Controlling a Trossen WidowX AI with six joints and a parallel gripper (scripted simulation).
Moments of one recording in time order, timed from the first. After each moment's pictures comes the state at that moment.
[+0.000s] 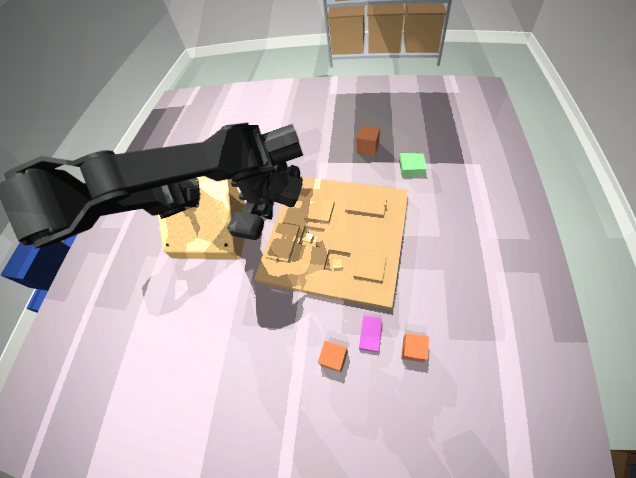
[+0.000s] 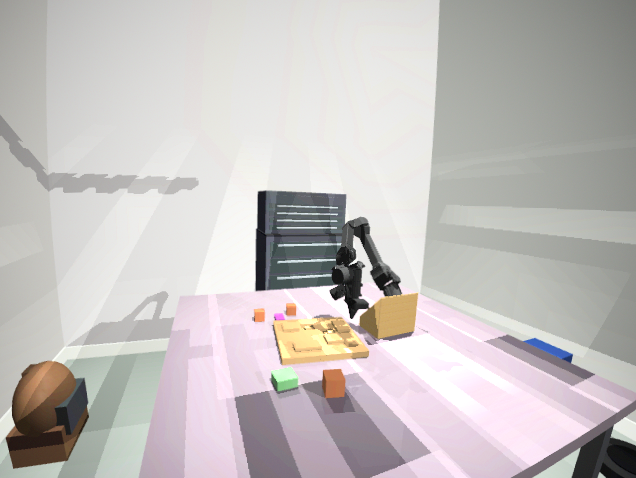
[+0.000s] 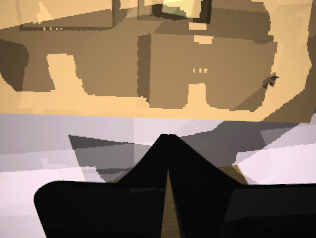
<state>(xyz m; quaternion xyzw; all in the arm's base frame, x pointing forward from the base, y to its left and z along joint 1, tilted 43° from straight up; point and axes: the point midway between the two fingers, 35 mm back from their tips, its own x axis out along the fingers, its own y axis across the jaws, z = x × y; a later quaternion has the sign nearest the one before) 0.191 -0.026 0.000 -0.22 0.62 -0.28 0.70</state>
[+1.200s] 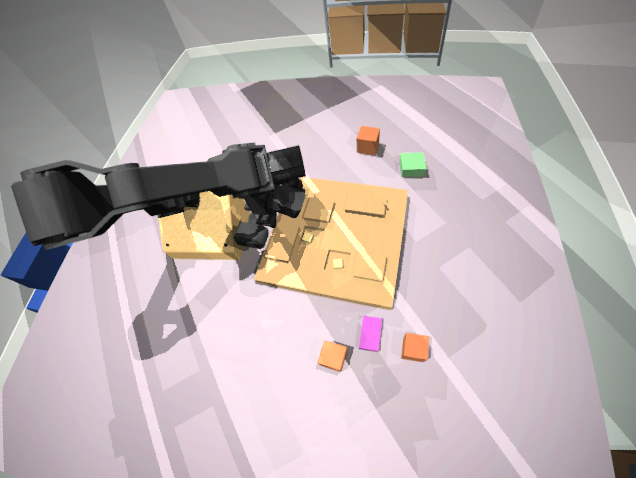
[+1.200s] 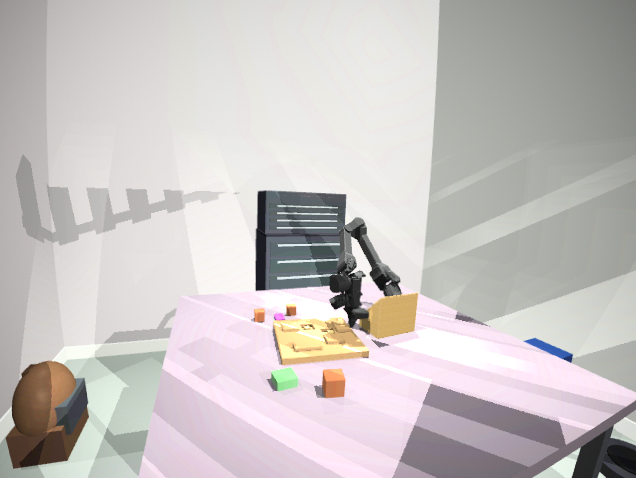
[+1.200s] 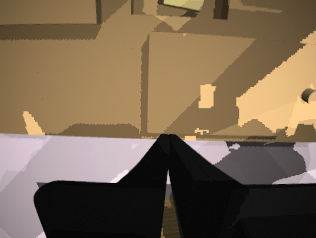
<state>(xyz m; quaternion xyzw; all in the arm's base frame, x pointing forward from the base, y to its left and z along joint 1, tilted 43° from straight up) 0.192 -0.051 -0.026 -0.22 0.62 -0.29 0.70</state>
